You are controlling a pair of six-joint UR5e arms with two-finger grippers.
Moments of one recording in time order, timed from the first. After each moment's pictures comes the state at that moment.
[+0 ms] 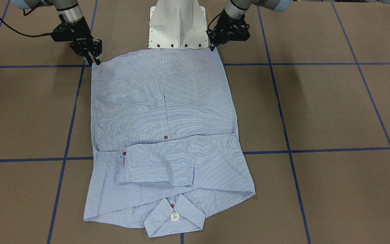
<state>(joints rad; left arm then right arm) -0.07 -1.73 -2.06 -2.06 -1.56 -1.83 -0.08 -1.89 2.09 -0.85 1.13 1.85</state>
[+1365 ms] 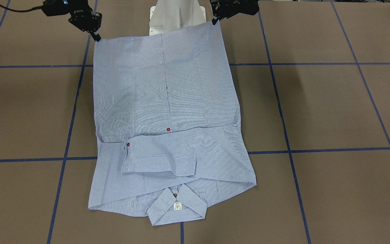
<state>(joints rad) -0.17 -1.71 -2.41 -1.80 -1.78 -1.71 0.06 -1.92 2.53 -1.13 1.41 1.83</state>
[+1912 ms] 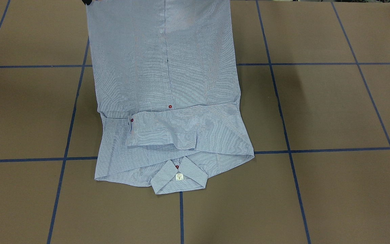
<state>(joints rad) -0.27 -1.76 -2.55 -1.61 -1.88 -1.70 0.32 -1.84 2.70 -1.35 1.72 1.74</state>
